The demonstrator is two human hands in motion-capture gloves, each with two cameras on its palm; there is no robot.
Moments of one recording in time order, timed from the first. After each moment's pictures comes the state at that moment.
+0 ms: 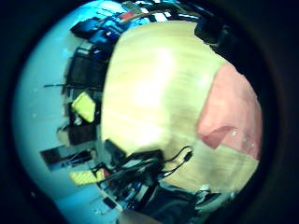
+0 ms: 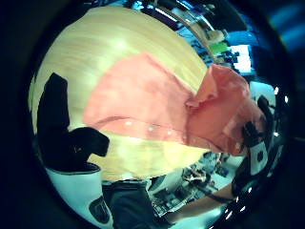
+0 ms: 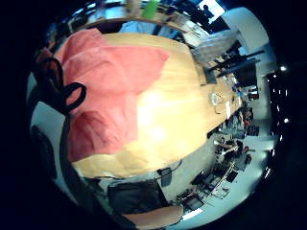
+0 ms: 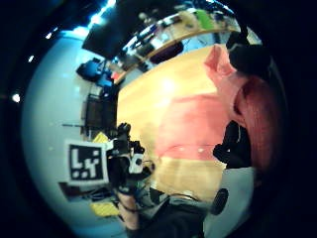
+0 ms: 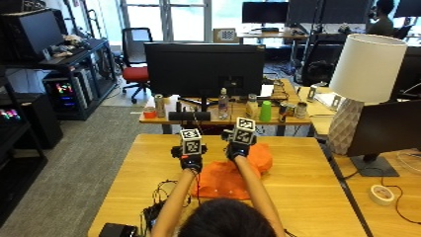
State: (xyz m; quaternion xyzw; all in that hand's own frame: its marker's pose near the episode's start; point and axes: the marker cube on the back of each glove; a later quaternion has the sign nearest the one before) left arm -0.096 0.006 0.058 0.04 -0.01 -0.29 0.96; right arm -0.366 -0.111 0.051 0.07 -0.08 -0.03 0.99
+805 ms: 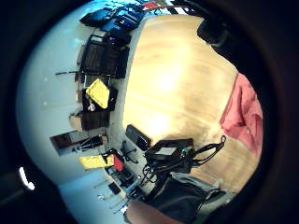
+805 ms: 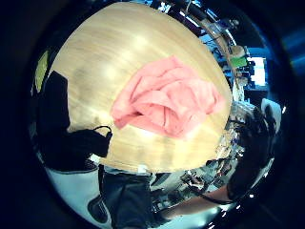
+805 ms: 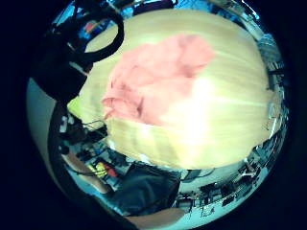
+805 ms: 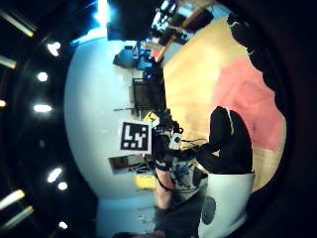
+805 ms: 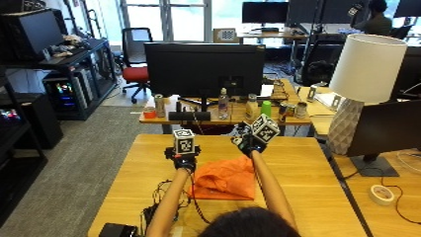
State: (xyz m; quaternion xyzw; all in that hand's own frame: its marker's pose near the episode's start) left arm -0.132 0.000 0.071 -0.02 0.00 -0.29 0.96; right arm -0.355 -0.098 0.026 0.04 -0.32 -0.12 0.94
